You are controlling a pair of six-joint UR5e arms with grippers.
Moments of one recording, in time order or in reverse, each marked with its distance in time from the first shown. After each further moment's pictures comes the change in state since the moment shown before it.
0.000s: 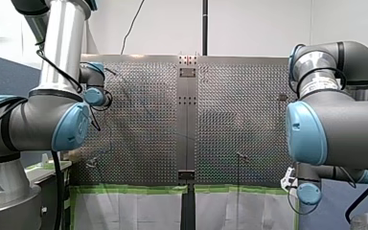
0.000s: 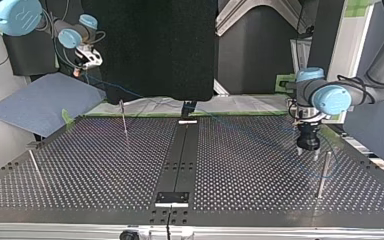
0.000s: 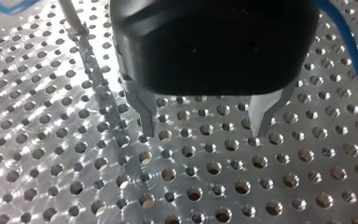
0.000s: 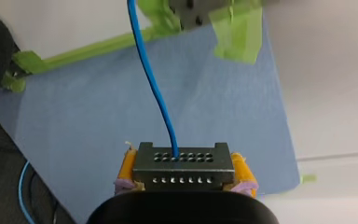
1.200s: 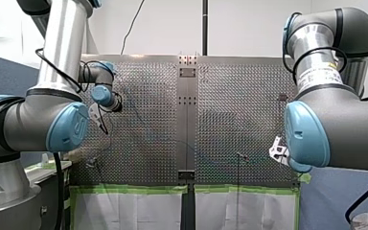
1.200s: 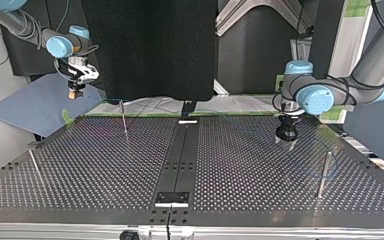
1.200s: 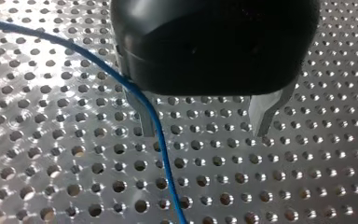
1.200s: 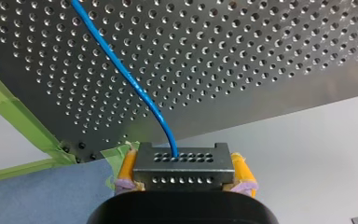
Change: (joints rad) left arm -0.090 0.004 0.000 -0.165 0.028 0.021; right arm 0.062 -0.229 -0.003 0.041 -0.122 0.001
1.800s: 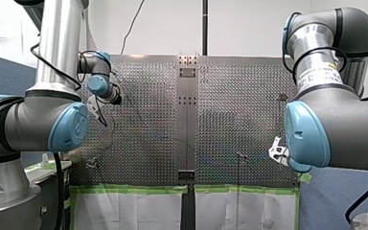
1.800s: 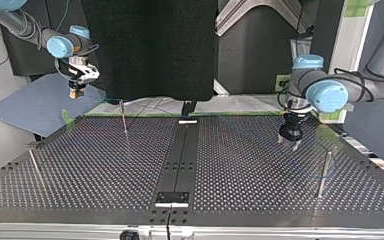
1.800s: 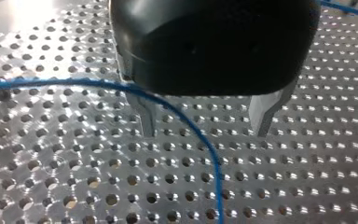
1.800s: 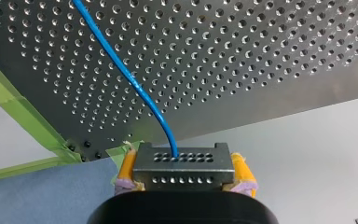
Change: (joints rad) left arm 0.019 0.095 -0.012 -0.095 0.051 0.001; right arm 0.002 0.000 0.001 0.010 0.000 -0.002
